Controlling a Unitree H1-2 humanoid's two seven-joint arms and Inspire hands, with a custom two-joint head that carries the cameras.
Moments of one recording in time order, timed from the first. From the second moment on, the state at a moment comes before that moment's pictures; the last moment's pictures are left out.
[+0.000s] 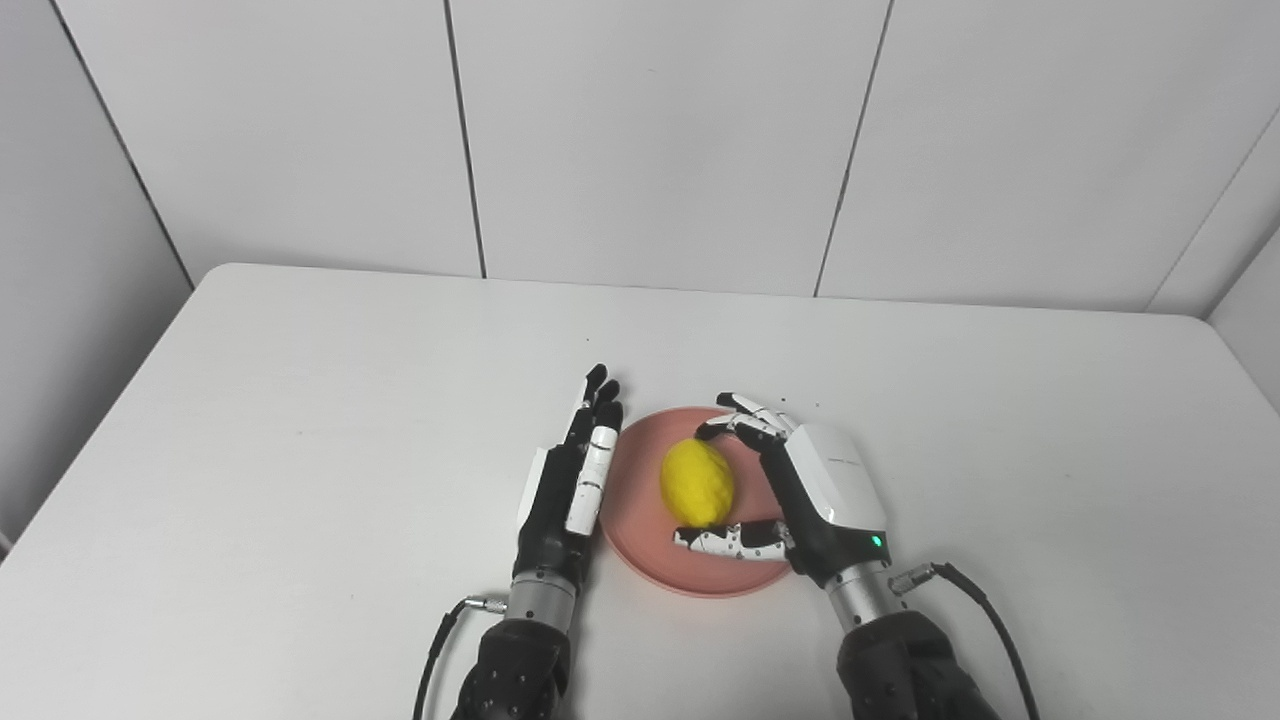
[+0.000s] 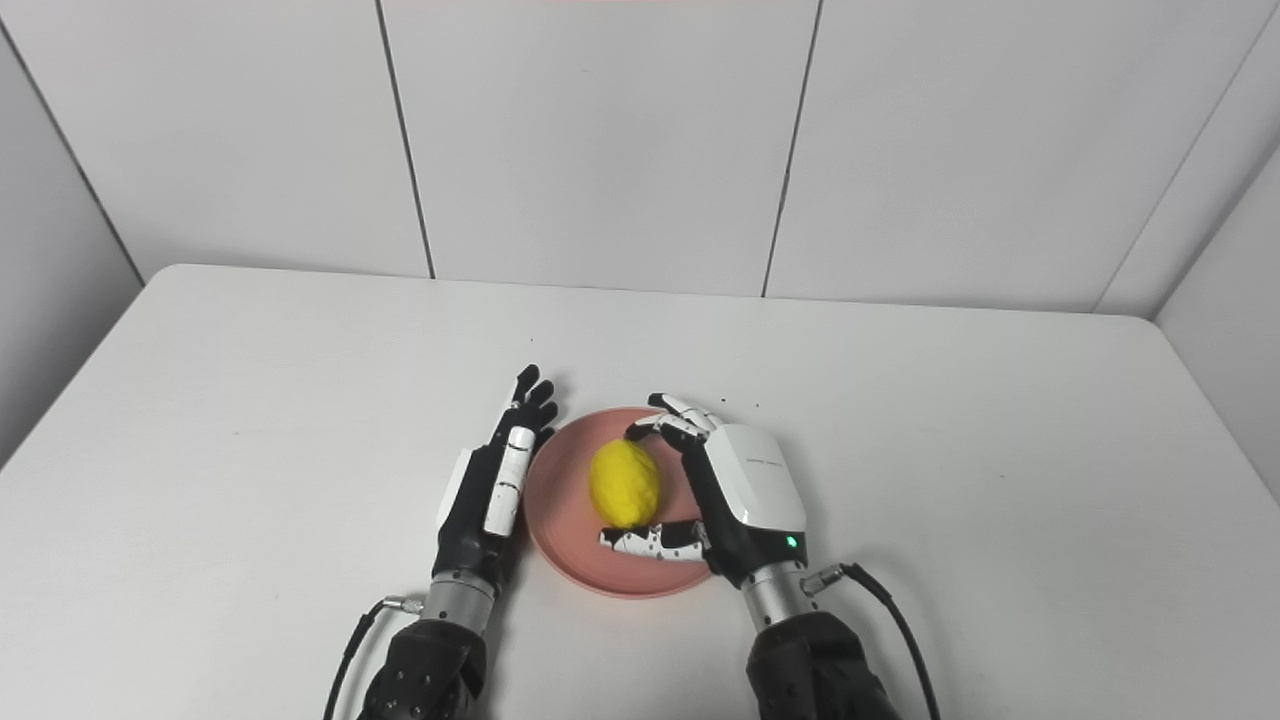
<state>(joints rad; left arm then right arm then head) -0.15 -0.16 -0.14 0.12 0.09 -0.07 0.04 -0.22 -0.14 0.38 -0.03 -0.76 0.05 -0.11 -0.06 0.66</state>
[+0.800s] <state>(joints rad) -0.16 -0.14 -0.10 0.13 0.02 -0.09 0.02 -0.15 -0.07 0.23 -0.07 -0.48 -0.04 -0.16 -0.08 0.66</state>
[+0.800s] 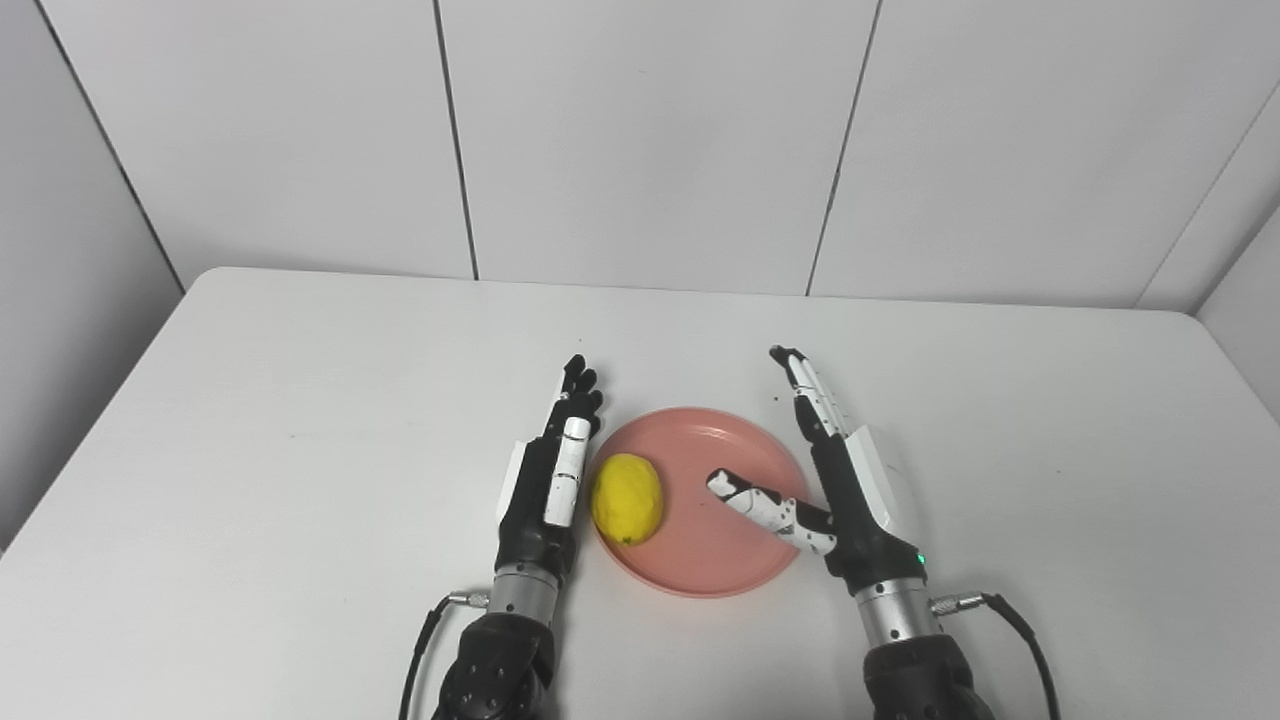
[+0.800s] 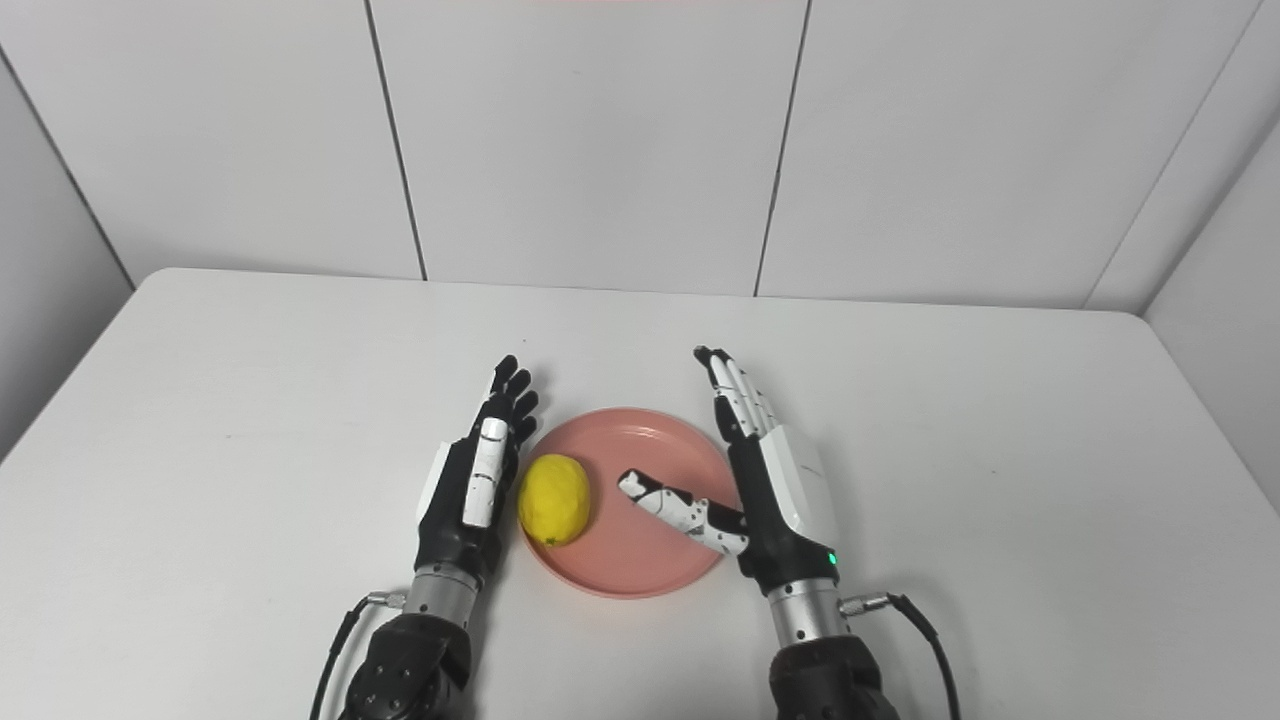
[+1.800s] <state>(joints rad) -0.17 -0.11 -0.08 0.13 0.00 -0.09 0.01 -0.12 0.01 0.08 0.02 0.02 -0.05 -0.01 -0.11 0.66</state>
